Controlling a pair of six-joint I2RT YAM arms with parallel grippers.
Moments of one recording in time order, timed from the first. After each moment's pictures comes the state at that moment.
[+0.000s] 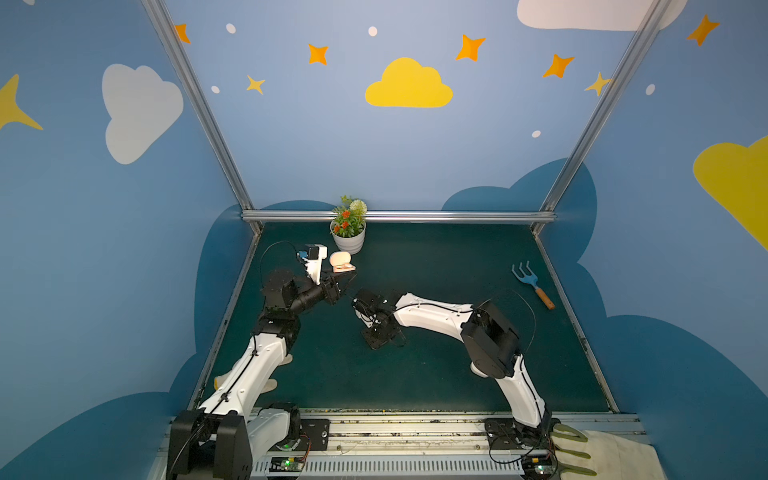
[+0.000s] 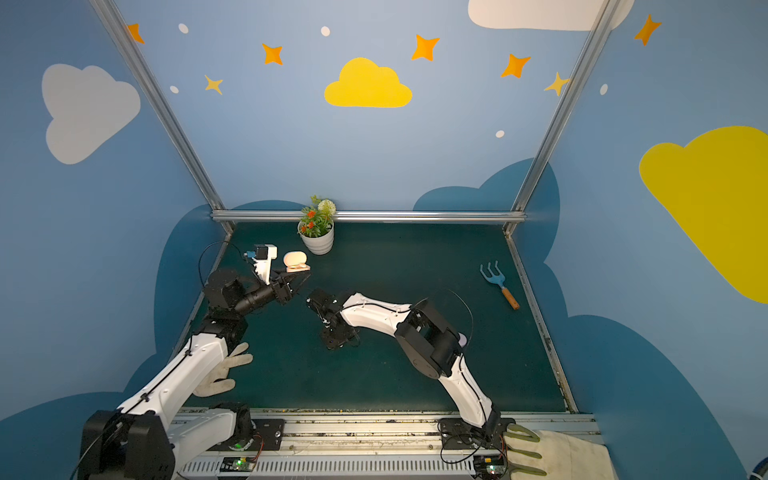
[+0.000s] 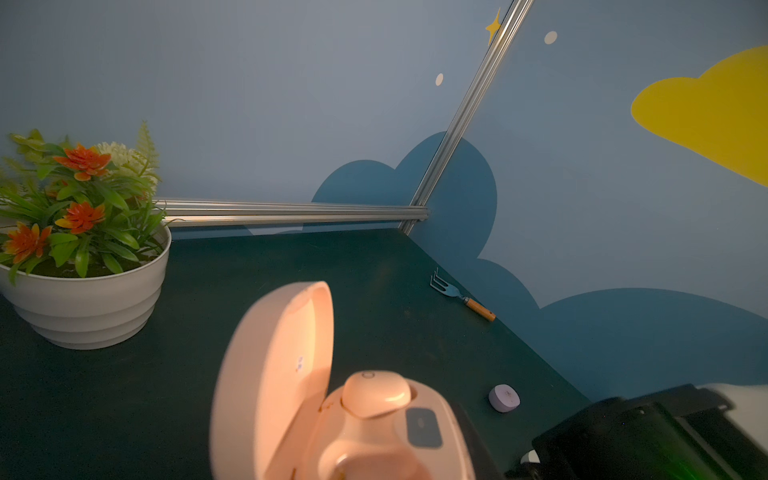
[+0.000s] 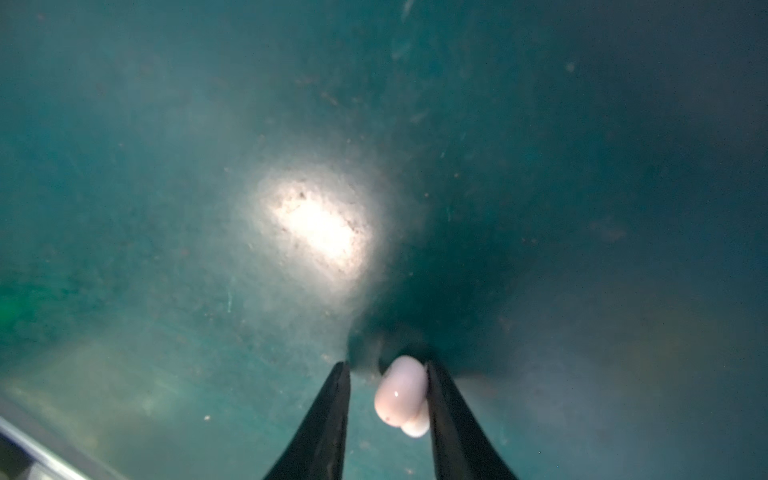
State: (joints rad) left arm -0.08 1.10 0.64 0.34 0.74 -0.35; right arm 1.06 2.19 1.69 -0.86 -0.09 0.36
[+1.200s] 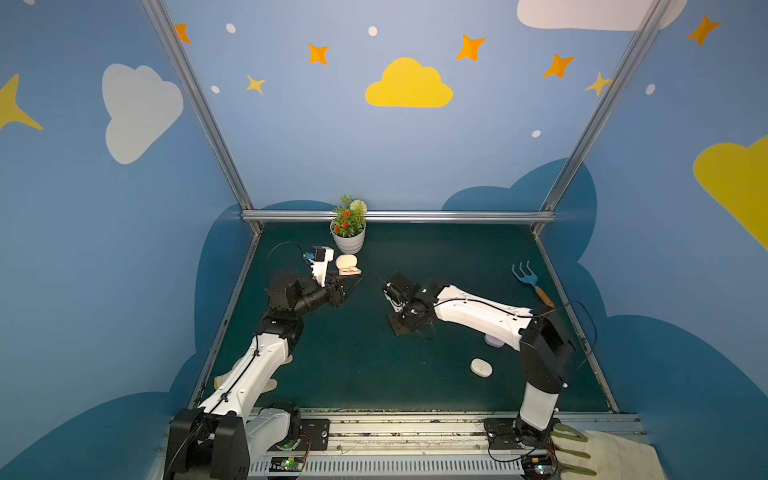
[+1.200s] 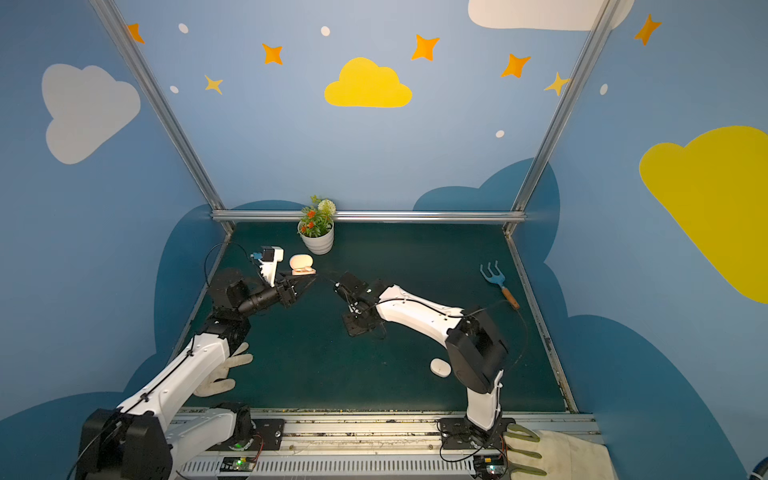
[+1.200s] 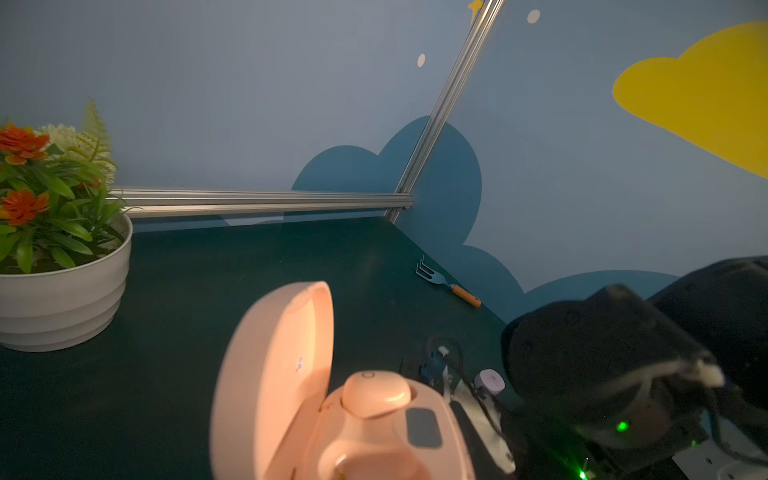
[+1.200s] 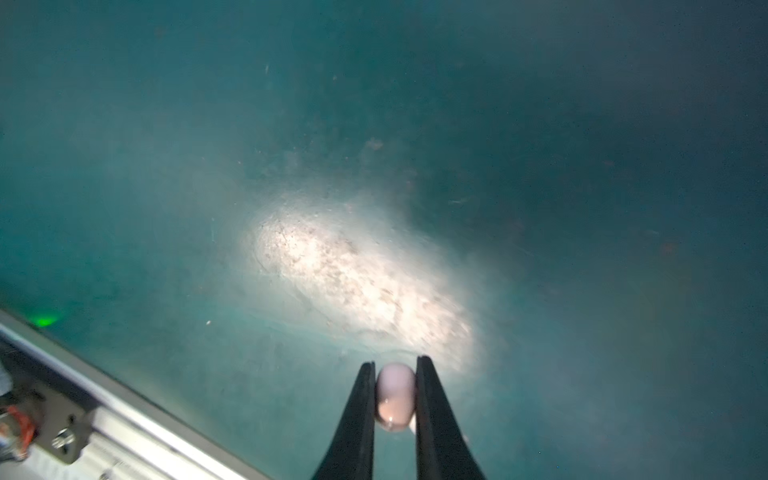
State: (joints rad) left arm -0.14 1.10 0.64 0.32 0.76 -0.33; right arm 0.94 1.79 1.43 -0.86 -0.02 0.45
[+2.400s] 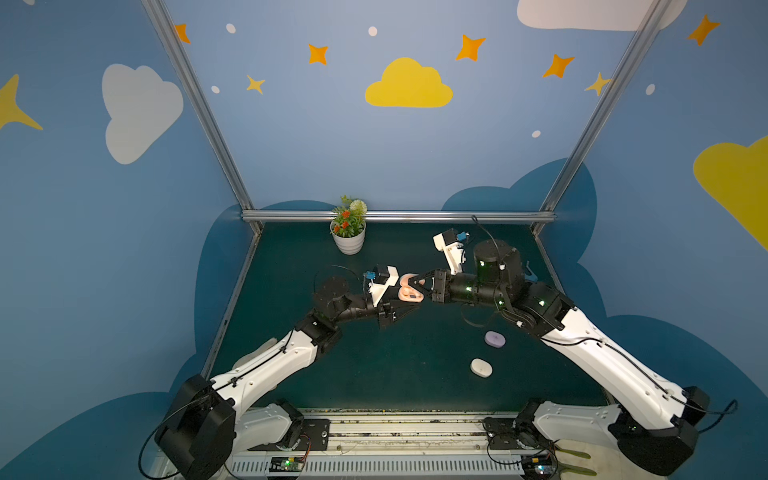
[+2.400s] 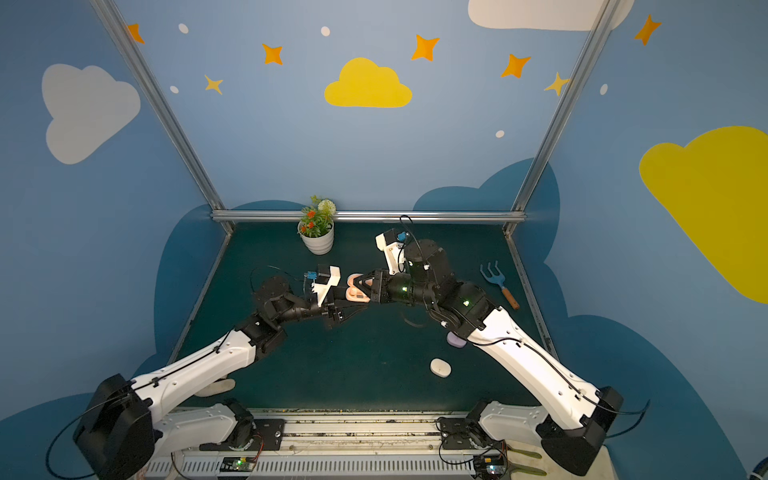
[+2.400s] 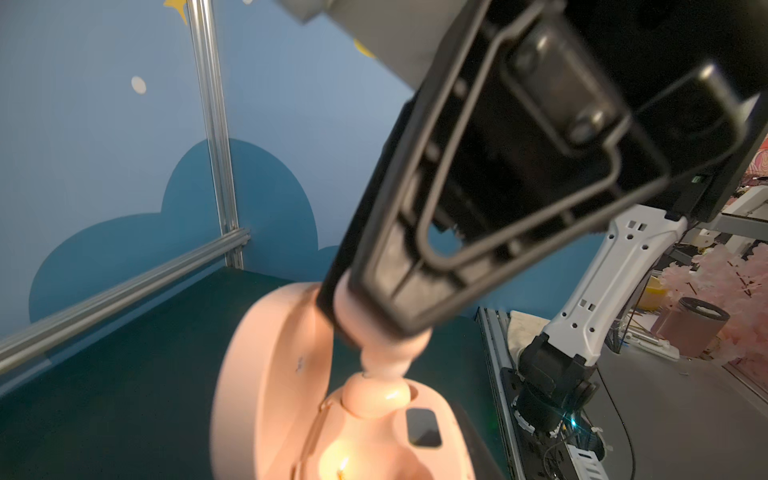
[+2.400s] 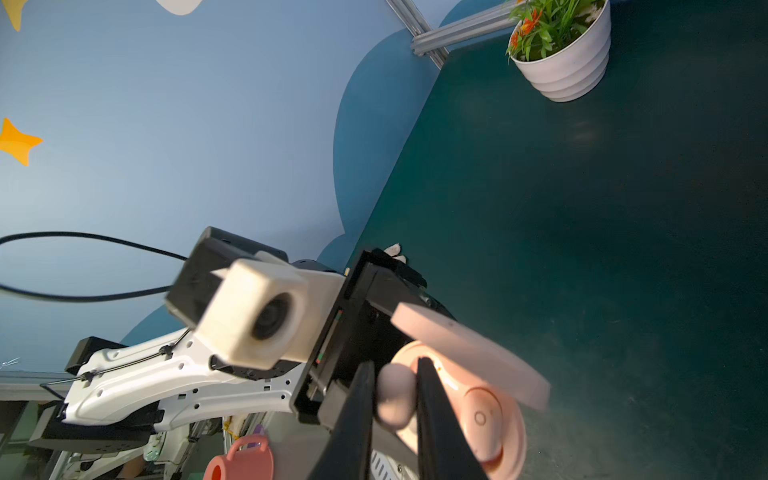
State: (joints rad) left arm -0.62 1.20 0.72 0.53 0.73 -0.12; right arm 0.83 1.21 1.34 -0.53 -0.34 0.72
